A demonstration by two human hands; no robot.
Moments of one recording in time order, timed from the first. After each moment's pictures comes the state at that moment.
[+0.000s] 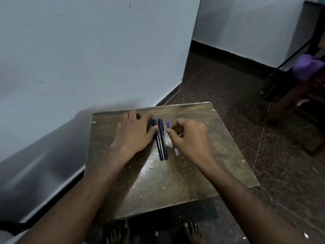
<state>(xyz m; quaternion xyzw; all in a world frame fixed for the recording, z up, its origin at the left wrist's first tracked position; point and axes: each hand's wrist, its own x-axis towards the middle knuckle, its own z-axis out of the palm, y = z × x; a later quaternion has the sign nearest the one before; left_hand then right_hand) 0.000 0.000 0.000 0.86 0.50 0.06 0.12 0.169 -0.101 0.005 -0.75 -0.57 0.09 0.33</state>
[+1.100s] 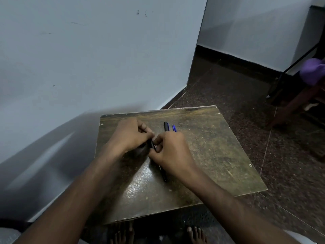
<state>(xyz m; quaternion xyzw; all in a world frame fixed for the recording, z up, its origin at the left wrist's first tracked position) -0.027 0.015 0.006 0.77 0.53 0.14 0.33 0.109 -0.094 0.004 -0.72 -0.61 0.16 0.27</state>
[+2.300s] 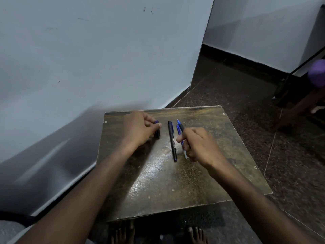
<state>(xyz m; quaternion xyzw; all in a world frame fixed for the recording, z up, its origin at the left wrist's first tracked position) -0.010 0.013 -0.003 0.69 0.55 0.28 0.38 0.156 -0.113 0.025 -0.71 -0.42 0.39 0.41</state>
